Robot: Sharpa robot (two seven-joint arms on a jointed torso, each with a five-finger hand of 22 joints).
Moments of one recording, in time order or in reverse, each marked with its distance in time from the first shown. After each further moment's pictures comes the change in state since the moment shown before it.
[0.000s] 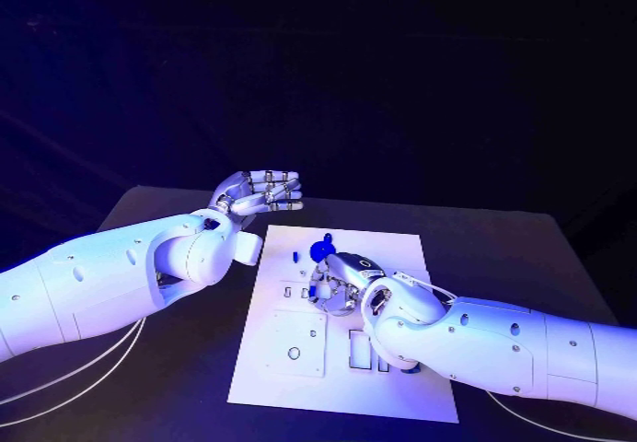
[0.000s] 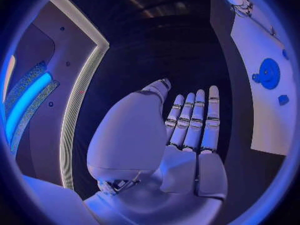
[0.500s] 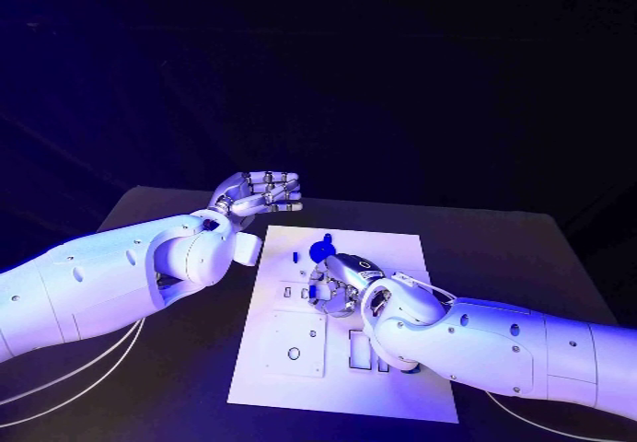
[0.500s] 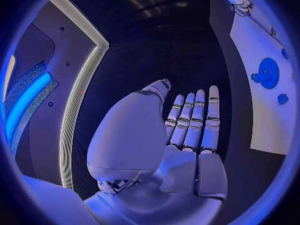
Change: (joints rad) left arm 0.000 0.000 -0.003 -0.005 0.000 0.006 -0.001; left_hand 0.000 0.000 0.006 0.000 0.000 0.000 0.000 0.000 0.000 0.000 0.000 0.000 0.000 0.000 0.000 -0.005 0.002 0.000 0.000 0.000 0.000 0.000; right arm -0.001 -0.001 0.000 0.003 0.001 0.008 0.003; right_hand -0.015 -0.030 -0.018 0.005 0.000 -0.069 0.023 -0.041 -0.022 -0.038 0.023 -0.039 -0.013 -0.002 0.020 0.000 0.000 0.000 -0.017 0.017 -0.027 0.000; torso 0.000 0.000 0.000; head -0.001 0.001
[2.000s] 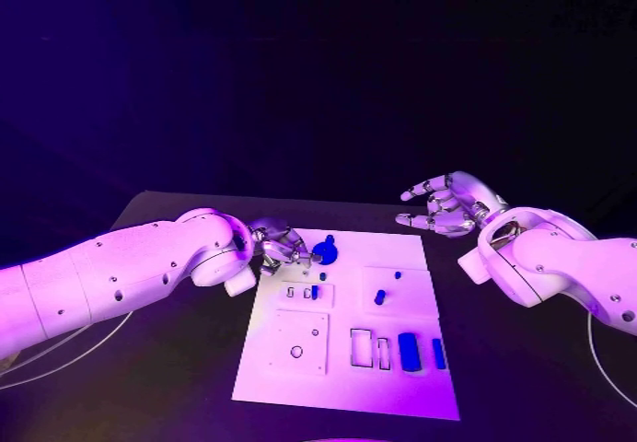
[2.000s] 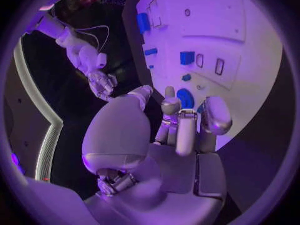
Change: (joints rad) left arm 0.001 0.055 -0.002 -0.057 -0.734 0.363 -0.633; left_hand -0.335 0.014 -0.033 0.036 0.002 0.058 -0.101 0.497 0.275 0.283 -0.189 1.122 0.844 0.605 -0.206 1.340 1.087 -0.062 0.452 -0.205 1.120 0.993; right arm 0.242 -0.410 0.021 0.163 0.573 -0.081 0.269; right_hand 0.197 0.086 -0.411 0.131 0.068 -0.044 0.016 -0.075 -0.058 -0.059 0.019 -0.060 -0.076 0.002 0.023 -0.016 0.000 0.000 -0.030 0.022 -0.081 0.000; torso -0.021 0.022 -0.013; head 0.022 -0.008
